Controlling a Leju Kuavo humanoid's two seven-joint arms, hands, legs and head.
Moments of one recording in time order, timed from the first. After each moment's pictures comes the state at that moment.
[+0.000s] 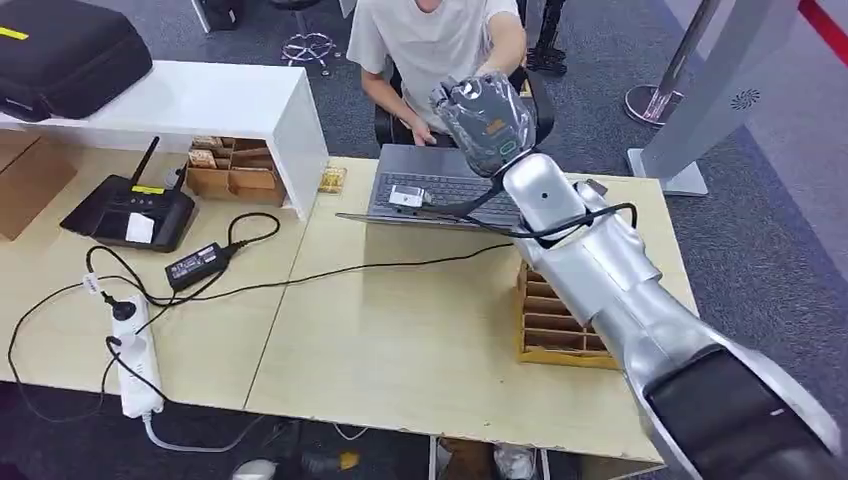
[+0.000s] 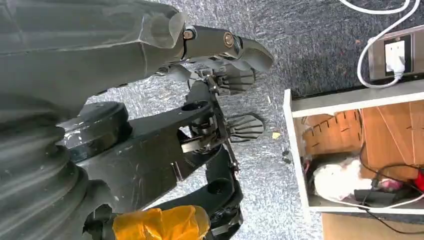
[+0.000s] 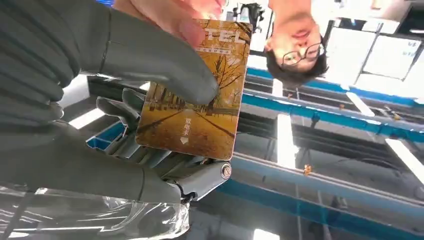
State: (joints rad) left arm -0.24 -0.16 0.07 -0.28 0.06 -0.10 0.19; right arm -1.11 0.12 0.78 -0.67 1.45 -0.56 0.02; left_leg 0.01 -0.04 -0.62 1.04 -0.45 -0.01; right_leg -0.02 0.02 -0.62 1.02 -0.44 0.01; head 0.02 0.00
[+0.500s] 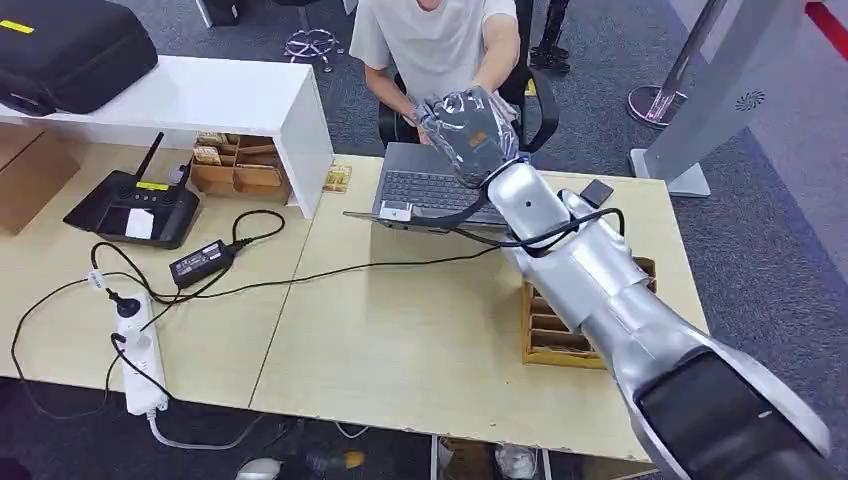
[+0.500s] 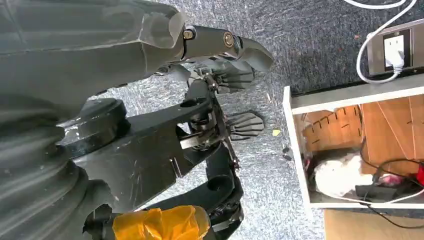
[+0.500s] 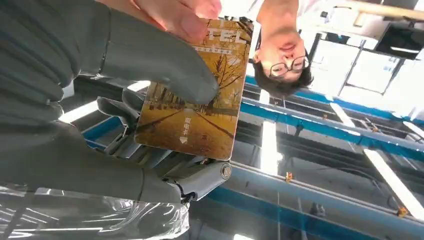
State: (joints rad) left arm -0.25 -0.16 0.04 -0.28 0.07 -0.10 0.19; right arm -1.11 0.15 0.82 -0.65 1.45 -0.54 0.02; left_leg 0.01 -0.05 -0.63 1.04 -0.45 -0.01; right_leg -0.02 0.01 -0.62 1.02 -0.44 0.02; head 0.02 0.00
